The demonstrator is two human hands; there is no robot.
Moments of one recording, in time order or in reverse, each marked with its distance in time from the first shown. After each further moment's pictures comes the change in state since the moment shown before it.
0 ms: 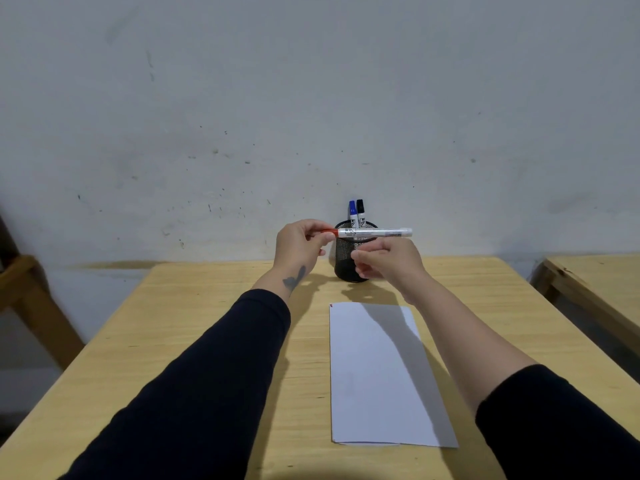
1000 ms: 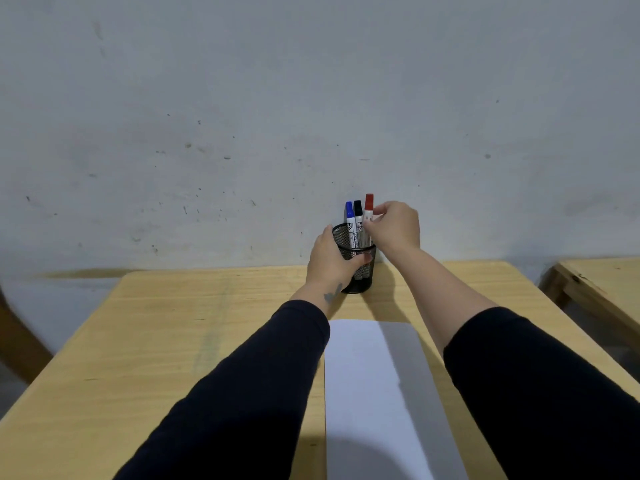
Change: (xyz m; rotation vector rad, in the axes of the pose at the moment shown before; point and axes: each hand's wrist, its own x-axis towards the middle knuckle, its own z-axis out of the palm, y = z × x) left_hand 0.036 -0.035 0.072 0.273 -0.052 -0.038; right_hand 0.105 -0.005 0.001 -0.566 0.374 -0.102
